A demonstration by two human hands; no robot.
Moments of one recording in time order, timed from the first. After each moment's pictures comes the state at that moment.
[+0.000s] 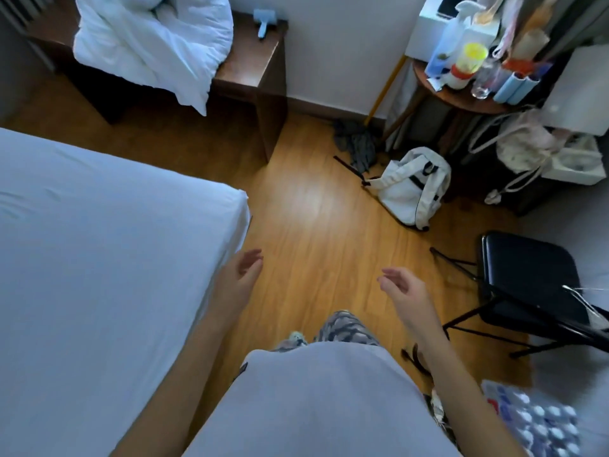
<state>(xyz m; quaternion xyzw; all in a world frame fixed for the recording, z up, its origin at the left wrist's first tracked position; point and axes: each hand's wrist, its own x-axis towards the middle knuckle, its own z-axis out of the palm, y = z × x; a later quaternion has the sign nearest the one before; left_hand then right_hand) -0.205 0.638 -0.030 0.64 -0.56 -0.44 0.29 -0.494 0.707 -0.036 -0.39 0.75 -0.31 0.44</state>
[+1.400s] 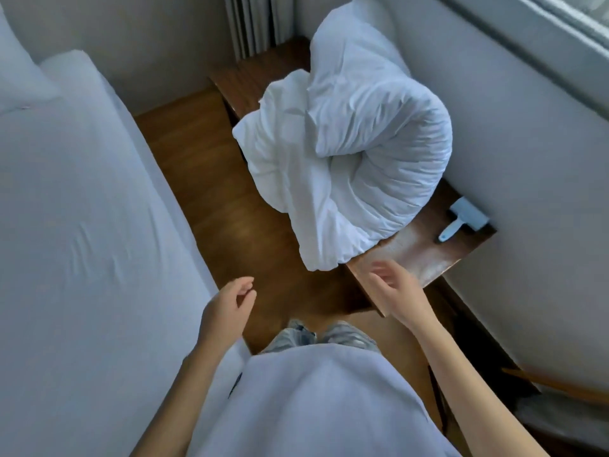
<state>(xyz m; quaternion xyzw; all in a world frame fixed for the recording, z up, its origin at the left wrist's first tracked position) 0.019 -0.101 -0.067 0.86 -0.31 -0.30 0.26 -0.220 -0.290 -0.034 -0.73 0.52 -0.05 0.44</state>
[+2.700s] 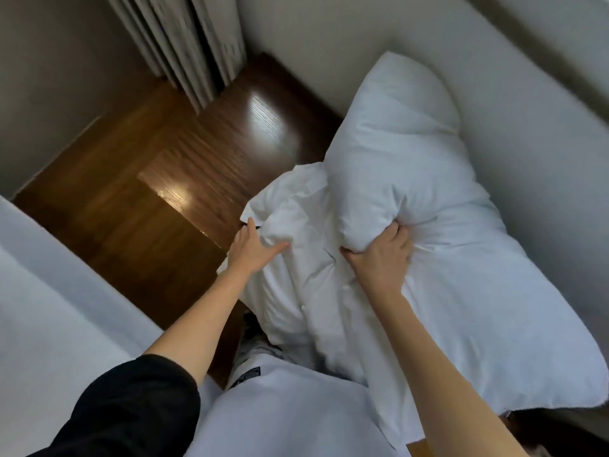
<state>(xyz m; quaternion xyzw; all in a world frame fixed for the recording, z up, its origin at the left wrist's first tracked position) 0.451 -0.711 -0.216 0.80 -0.37 -0.48 0.00 0.230 -0.748 -0.131 -0.62 0.77 0.00 0.16</state>
